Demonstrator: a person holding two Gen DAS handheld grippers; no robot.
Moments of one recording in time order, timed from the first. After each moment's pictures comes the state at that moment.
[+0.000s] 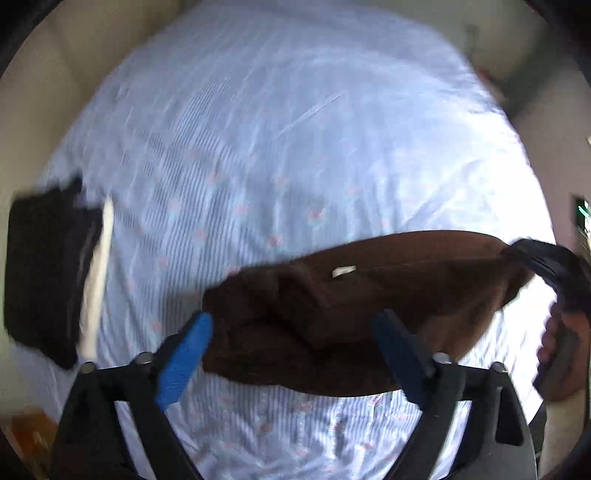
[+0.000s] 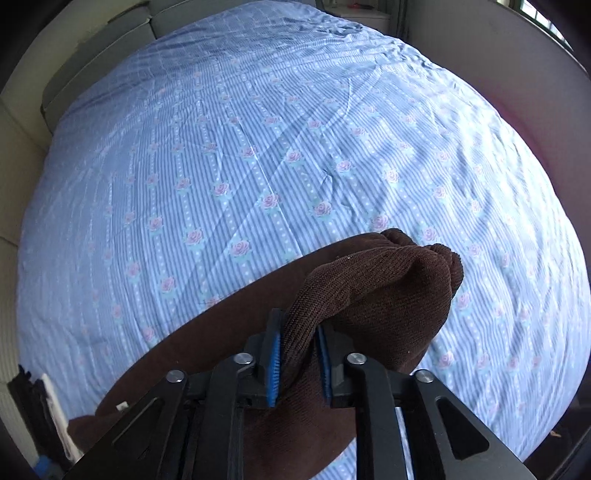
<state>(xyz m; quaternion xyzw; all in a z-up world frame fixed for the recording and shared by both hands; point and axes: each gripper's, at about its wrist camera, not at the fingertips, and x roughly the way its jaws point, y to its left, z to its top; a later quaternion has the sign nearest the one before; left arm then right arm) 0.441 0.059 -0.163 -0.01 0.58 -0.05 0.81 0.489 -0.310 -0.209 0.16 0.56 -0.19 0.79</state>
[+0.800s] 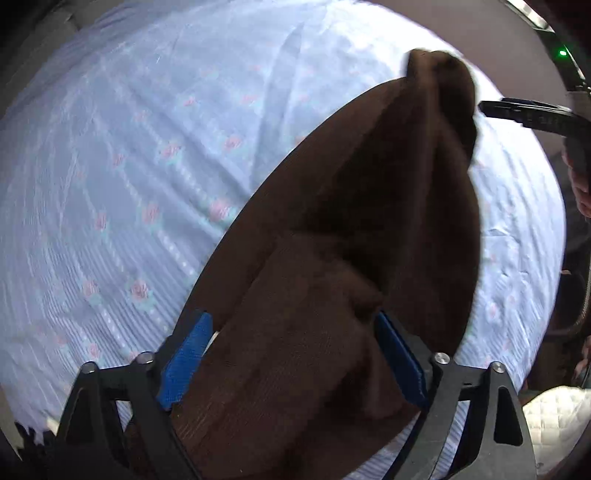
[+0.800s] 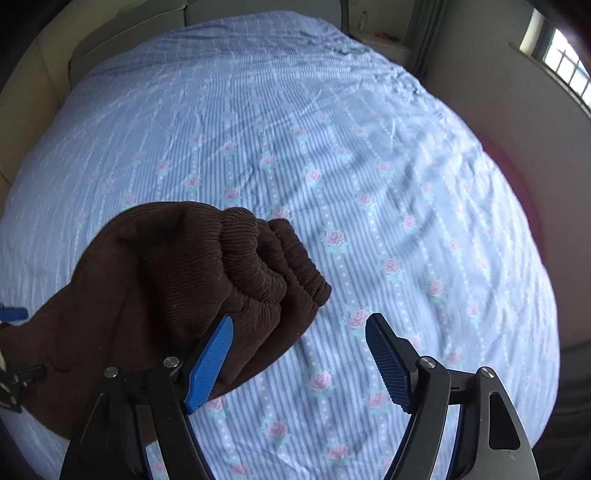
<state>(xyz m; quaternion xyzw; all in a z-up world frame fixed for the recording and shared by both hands) 0.489 -0.080 -0.290 0.23 0.60 -0.31 0.70 0.422 -0.398 -0.232 0.06 0.55 -0.16 0.81</state>
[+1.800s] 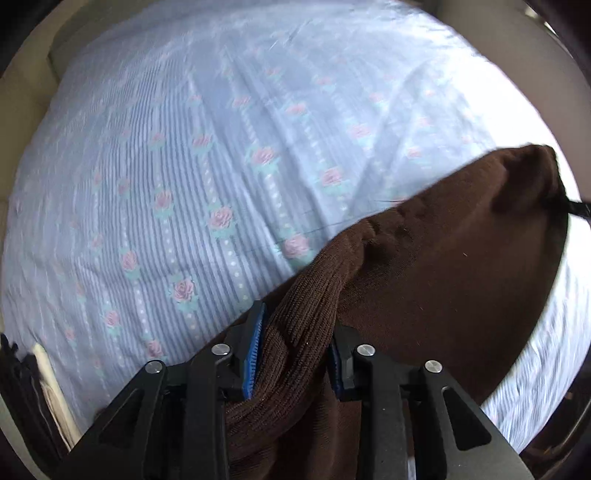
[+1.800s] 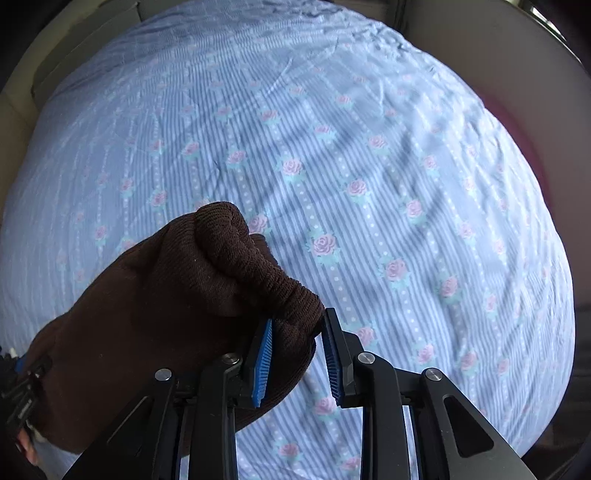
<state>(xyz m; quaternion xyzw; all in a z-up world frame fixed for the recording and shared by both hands) 0.536 -0.085 -0.294 0.14 0.62 -0.14 0.76 0.464 -0.427 -0.243 0.12 0.61 -0.19 0.76</state>
